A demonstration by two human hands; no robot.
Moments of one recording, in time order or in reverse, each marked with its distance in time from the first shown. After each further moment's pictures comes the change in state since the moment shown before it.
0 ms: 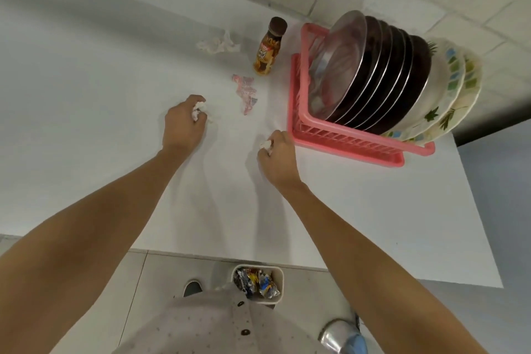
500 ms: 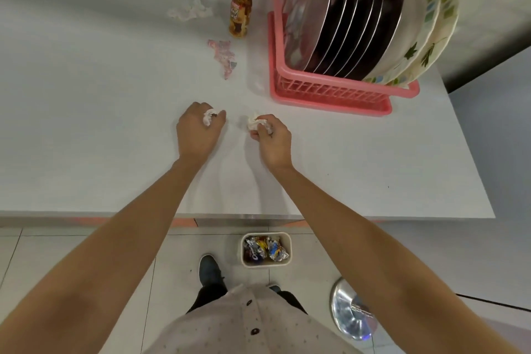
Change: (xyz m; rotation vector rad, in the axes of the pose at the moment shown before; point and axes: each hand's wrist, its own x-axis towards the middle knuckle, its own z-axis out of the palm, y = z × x) left_hand -0.093 0.052 0.023 -0.066 -0.069 -0.134; right_hand -0.064 0.012 0.002 0.546 0.161 0.211
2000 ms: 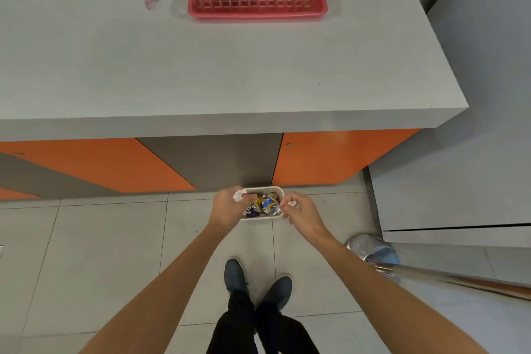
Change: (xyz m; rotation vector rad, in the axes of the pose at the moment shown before) left_hand -0.383 -0.002 0.144 0.136 -0.467 -0.429; right_hand -0.273 0.224 -0.260 0.031 -0.303 0.434
